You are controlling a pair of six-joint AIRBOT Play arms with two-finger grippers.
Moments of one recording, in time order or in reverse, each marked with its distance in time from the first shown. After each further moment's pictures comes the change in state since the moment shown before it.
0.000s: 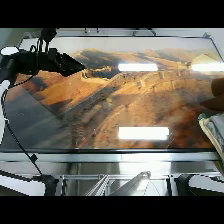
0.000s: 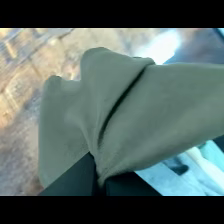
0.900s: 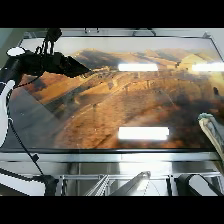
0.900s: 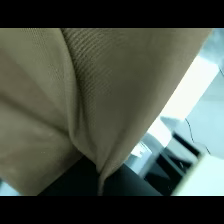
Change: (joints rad) left arm -0.023 -0.025 0.000 0.002 -0.018 0.092; right arm -0.076 0.371 -0.598 -0.507 0.259 0.160
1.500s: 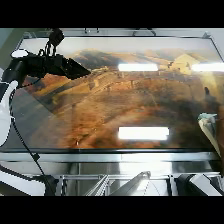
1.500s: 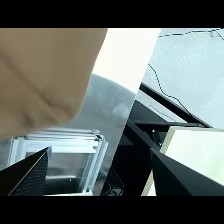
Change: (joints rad) left arm -0.001 -0.027 0.000 -0.002 -0.011 -0.002; right arm -0.266 -0.006 -0.325 -0.110 -0.218 -0.020
